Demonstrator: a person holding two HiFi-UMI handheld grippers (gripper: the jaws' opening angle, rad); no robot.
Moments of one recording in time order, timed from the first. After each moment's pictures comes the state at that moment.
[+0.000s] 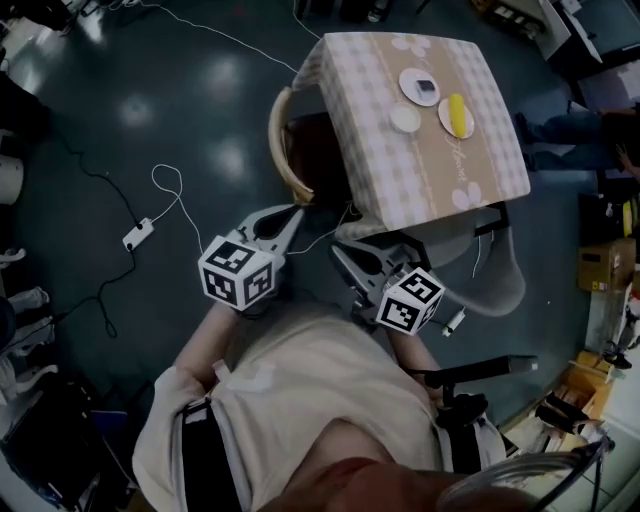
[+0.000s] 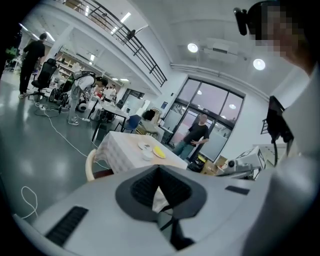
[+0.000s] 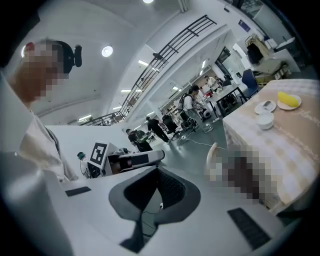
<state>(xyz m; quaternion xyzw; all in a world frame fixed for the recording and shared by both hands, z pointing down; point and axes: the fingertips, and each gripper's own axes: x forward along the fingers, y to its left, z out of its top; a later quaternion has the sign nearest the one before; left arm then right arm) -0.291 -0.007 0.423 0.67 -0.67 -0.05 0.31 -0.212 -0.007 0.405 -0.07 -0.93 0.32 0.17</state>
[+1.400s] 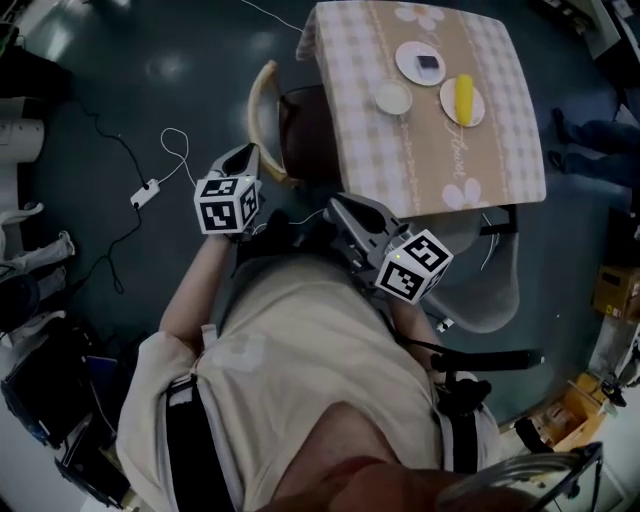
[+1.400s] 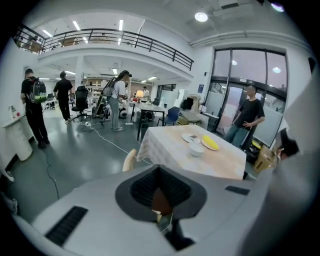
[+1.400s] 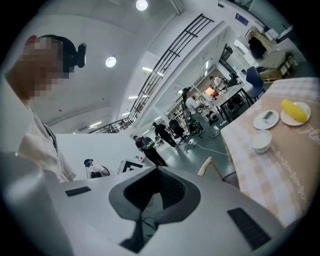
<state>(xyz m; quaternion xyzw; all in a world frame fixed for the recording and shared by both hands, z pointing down) -0.362 -0.095 0.512 0.46 -0.82 0.09 0.33 -0.194 -0.152 0.393 -0.13 -0.93 0.33 0.13</state>
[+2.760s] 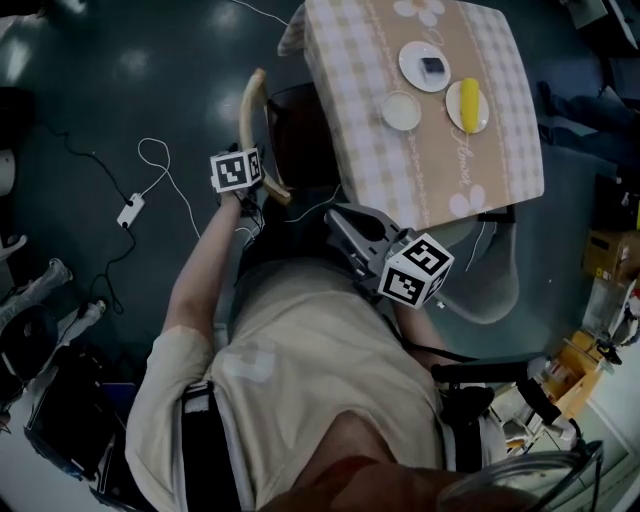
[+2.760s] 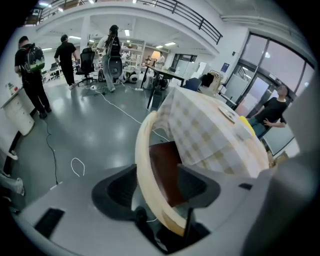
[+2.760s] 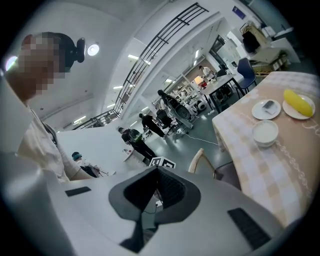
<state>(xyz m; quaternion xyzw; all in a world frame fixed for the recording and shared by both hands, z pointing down) -0.476 -0.119 0.697 0.40 -0.76 0.11 0.51 -0.277 -0.159 0.435 -0.08 -0.91 0.35 0.22</state>
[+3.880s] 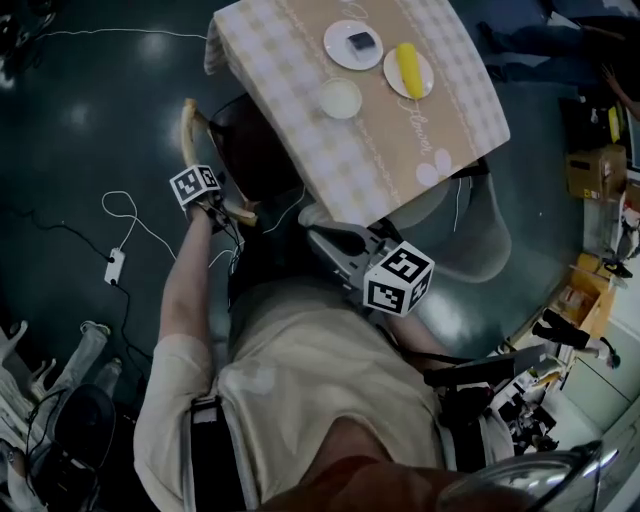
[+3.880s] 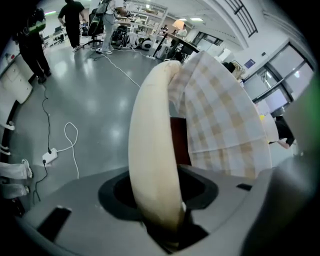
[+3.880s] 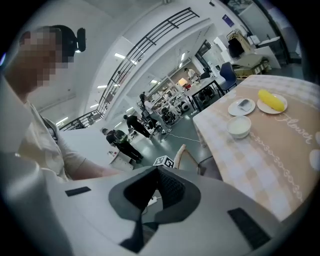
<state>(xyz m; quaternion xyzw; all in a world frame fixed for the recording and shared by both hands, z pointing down) -0.460 -0.121 0.810 0.34 -0.67 0.07 0.66 -0.242 -0.170 0.460 0.01 -0.90 0.36 0.25</state>
